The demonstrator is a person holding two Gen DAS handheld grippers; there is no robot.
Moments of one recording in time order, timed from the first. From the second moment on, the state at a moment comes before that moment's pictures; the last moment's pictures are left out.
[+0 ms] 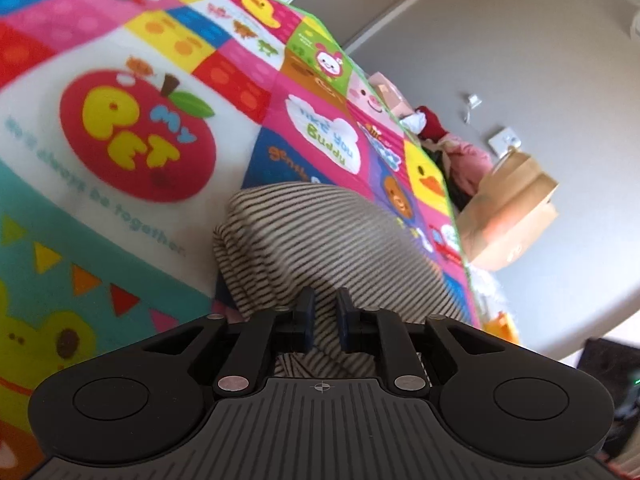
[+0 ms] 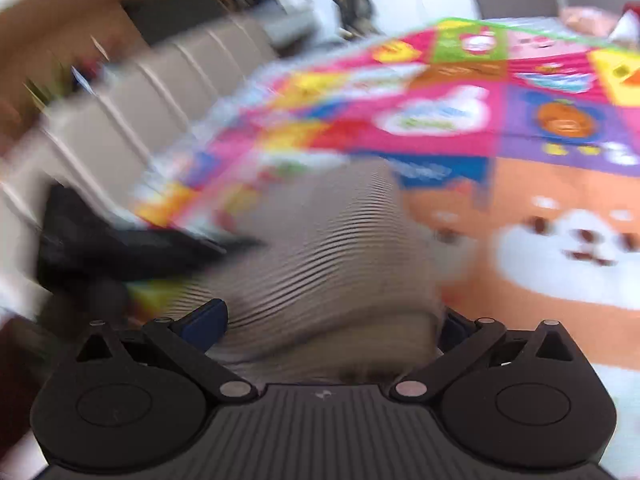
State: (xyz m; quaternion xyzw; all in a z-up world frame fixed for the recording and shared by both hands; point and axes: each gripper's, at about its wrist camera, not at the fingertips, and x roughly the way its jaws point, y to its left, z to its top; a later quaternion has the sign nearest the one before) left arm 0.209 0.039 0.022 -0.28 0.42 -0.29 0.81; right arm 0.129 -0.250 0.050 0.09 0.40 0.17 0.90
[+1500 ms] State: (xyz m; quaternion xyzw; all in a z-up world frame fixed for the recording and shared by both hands) left arm 0.168 0.008 0.046 -0.25 0.45 -0.26 0.82; right arm 0.108 -0.231 0.028 -0.03 0.34 0.12 0.93
